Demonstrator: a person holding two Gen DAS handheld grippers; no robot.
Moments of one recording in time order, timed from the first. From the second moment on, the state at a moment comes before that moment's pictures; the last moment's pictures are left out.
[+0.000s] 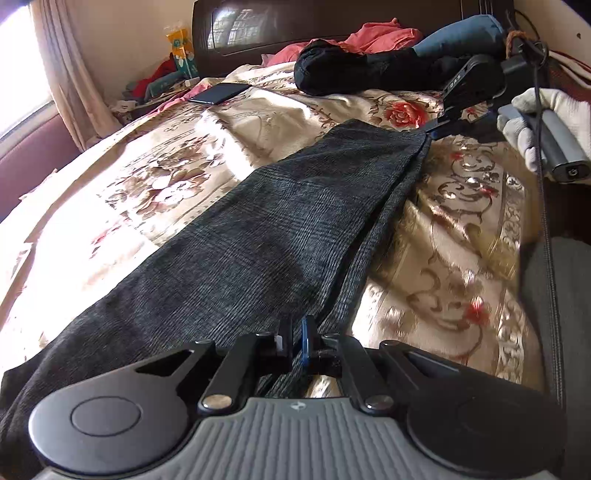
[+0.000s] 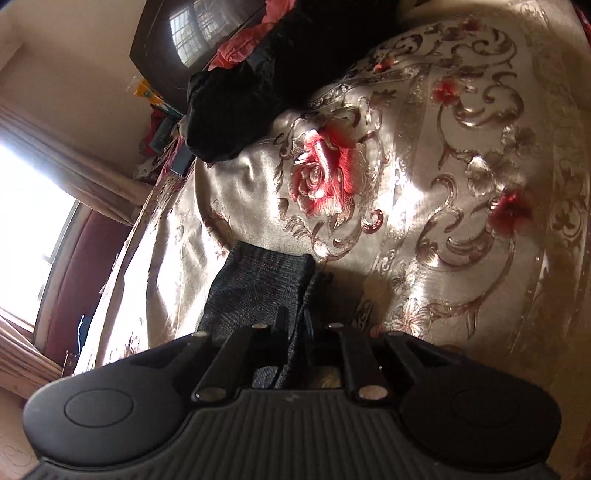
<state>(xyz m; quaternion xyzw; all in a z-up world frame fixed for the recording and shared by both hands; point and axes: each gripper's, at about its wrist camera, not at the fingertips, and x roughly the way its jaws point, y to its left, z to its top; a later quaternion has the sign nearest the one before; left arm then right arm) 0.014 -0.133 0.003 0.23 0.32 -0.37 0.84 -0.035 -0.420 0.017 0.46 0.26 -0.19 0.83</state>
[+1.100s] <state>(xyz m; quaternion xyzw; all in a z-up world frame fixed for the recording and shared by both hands) 0.011 -0.091 -0.009 0.19 0.33 -0.34 0.86 -0.010 -0.332 -0.027 0.56 0.36 -0.07 0.74</state>
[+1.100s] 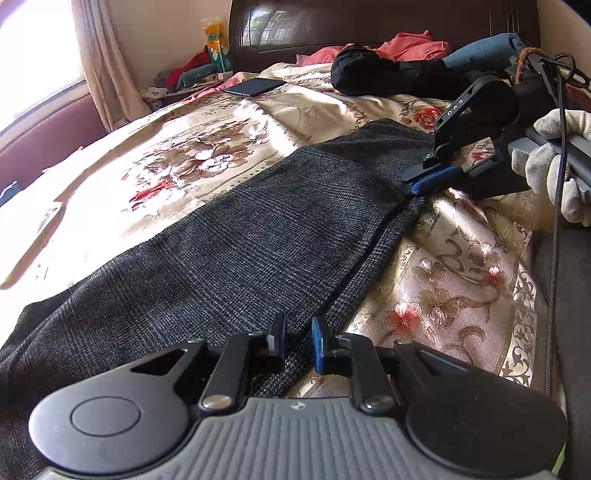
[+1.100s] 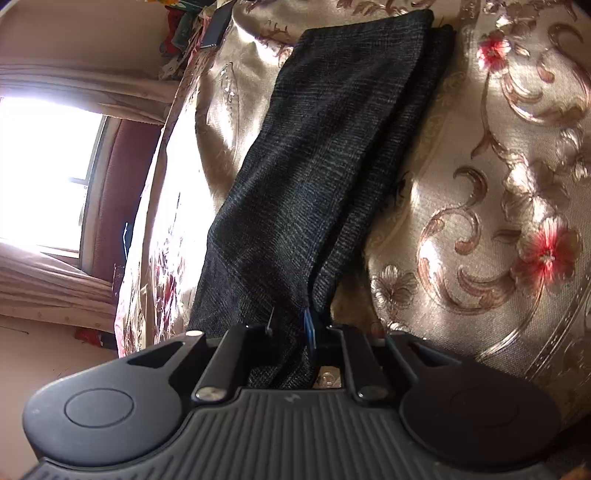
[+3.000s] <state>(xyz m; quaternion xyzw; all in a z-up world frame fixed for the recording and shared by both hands) 0.022 -0.177 -0.018 0.29 0.26 -0.36 0.85 0.001 -0.305 -0.033 0.60 0.26 -0.02 0.76</state>
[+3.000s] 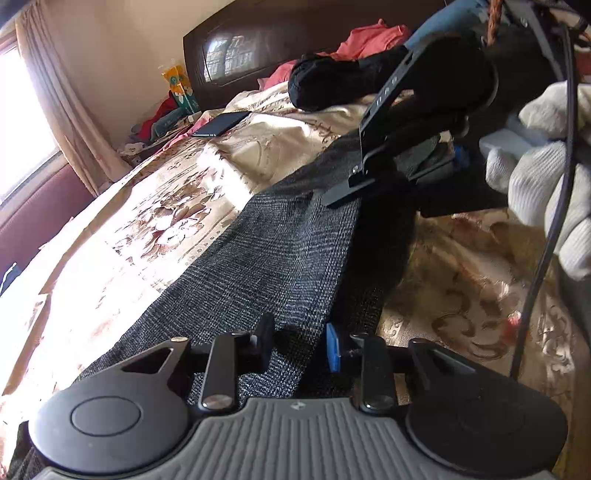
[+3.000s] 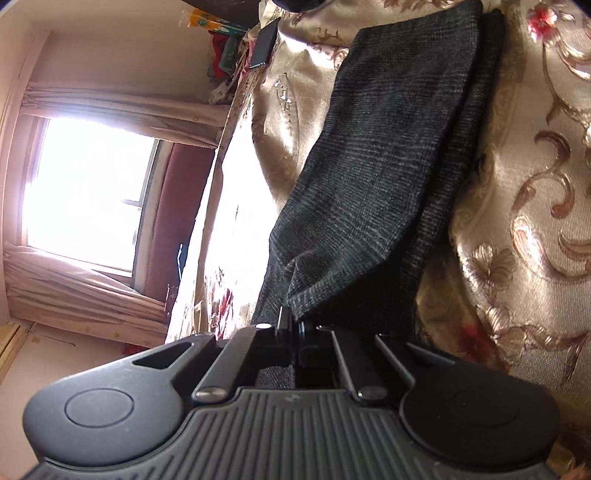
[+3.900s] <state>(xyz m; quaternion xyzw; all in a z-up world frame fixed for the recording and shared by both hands) 0.012 -0.169 -0.016 0.28 0.29 -0.41 0.82 -0.021 -0.356 -0.028 0.53 0.23 -0.16 0.80</state>
